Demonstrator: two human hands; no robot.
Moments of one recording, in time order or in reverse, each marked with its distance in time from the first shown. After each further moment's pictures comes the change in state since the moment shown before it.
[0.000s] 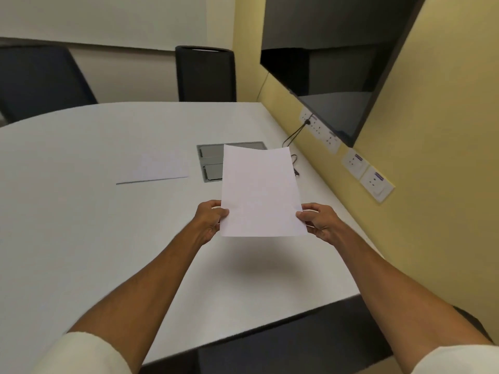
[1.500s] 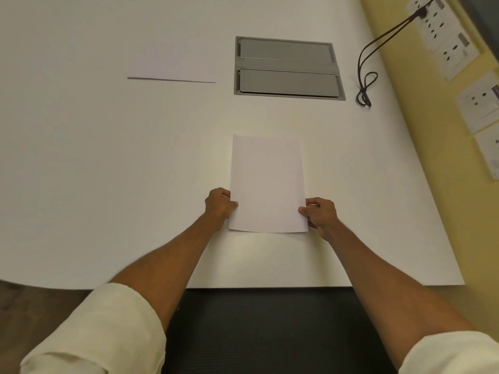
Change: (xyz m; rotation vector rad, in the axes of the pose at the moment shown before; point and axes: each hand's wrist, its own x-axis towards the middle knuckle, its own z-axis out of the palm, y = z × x) left_hand 0.090 -0.174 -0.002 0.336 0.391 -0.248; right_hand 0.132 0.167 0.031 -0.316 -0.060 0.242
